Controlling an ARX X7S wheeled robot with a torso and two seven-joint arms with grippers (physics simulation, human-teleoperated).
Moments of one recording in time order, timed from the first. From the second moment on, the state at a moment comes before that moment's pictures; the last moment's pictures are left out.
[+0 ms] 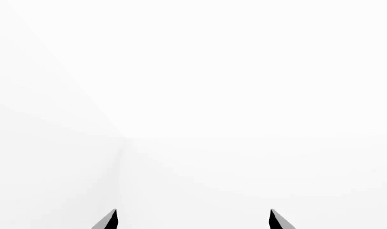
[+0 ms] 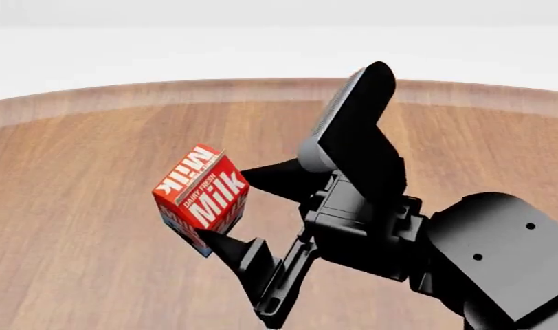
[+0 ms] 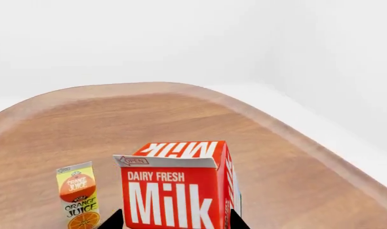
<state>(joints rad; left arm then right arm) -0.52 -0.96 -0.47 0.95 -1.06 -0.45 -0.77 0.96 0.58 -0.47 -0.19 0.76 0.81 -0.63</state>
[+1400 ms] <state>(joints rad) -0.52 -0.97 -0.43 0.94 -1.04 -0.43 -0.77 0.53 0.73 0.00 -0.25 0.93 0.67 -0.39</state>
